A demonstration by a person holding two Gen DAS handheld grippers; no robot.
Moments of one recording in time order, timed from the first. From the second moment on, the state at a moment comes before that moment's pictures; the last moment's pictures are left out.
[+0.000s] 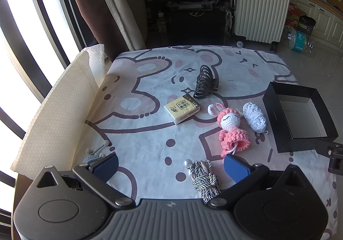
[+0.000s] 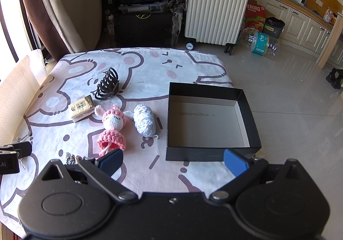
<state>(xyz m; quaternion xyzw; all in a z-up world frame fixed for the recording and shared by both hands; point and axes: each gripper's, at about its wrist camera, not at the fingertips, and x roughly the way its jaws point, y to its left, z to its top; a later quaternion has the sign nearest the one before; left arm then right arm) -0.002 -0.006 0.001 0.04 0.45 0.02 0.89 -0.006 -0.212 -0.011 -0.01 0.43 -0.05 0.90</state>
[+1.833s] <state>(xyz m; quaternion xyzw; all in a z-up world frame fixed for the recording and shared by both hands) 0.028 0.109 0.021 0.09 0.37 0.11 0.92 0.046 -0.146 0.014 -0.03 0.40 0.06 0.91</state>
